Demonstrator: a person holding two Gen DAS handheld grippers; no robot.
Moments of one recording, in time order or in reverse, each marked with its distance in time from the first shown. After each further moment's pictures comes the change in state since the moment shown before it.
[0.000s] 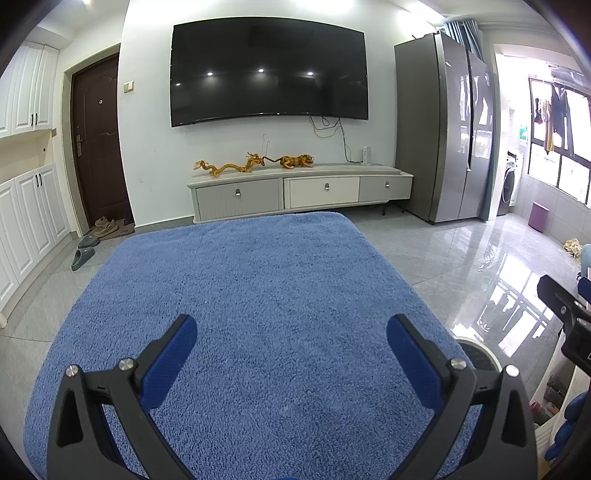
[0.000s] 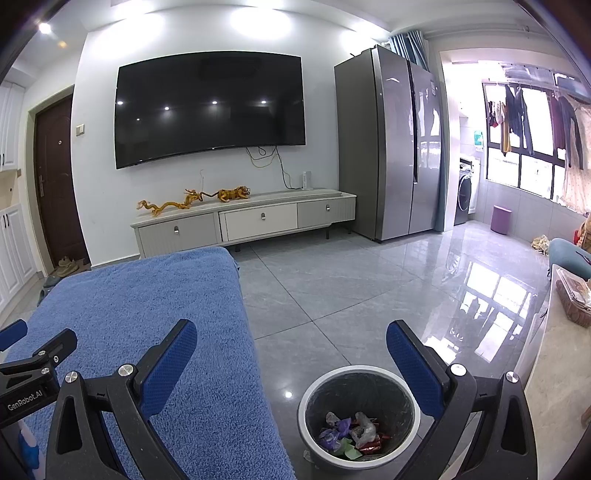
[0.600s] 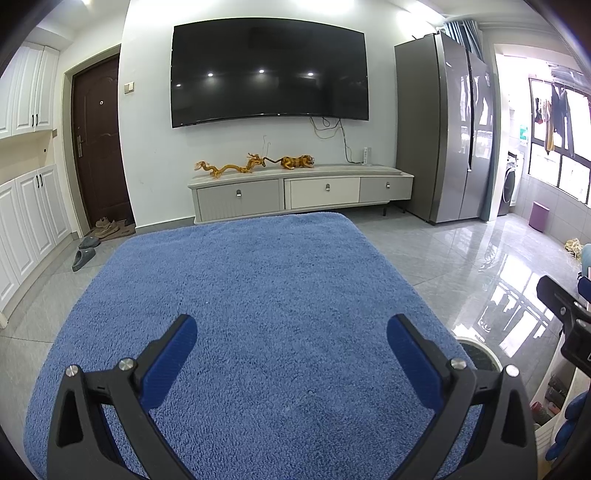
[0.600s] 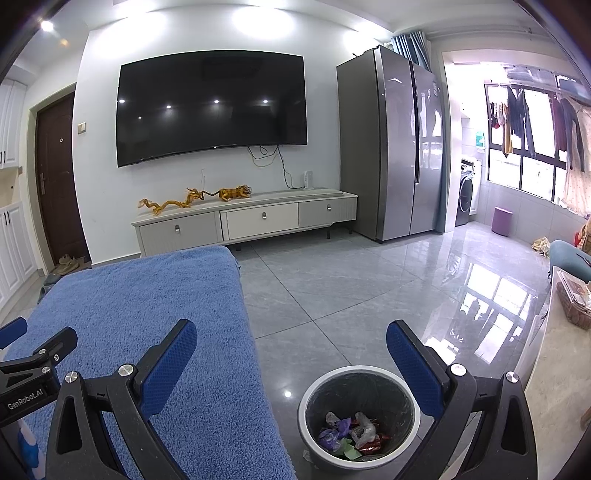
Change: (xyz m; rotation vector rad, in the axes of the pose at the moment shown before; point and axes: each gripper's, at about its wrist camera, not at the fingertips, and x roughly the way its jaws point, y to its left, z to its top) left arm 0.001 0.001 0.000 0.001 -0.004 0.001; right arm -0.001 0.003 0.002 -0.002 0.000 0.000
